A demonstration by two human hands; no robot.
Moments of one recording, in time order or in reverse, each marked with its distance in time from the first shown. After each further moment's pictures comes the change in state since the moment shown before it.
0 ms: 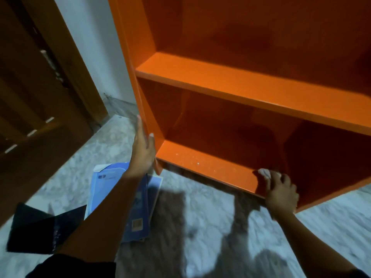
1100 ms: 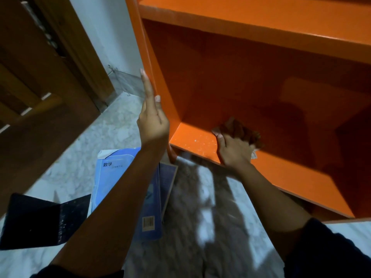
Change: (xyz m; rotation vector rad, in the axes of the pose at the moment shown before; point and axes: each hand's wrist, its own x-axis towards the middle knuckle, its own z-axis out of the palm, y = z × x) left_hand 0.031 -0.012 0.017 0.201 0.317 0.189; right_hand 0.022 -0.187 0.069 -0.028 -0.269 -0.370
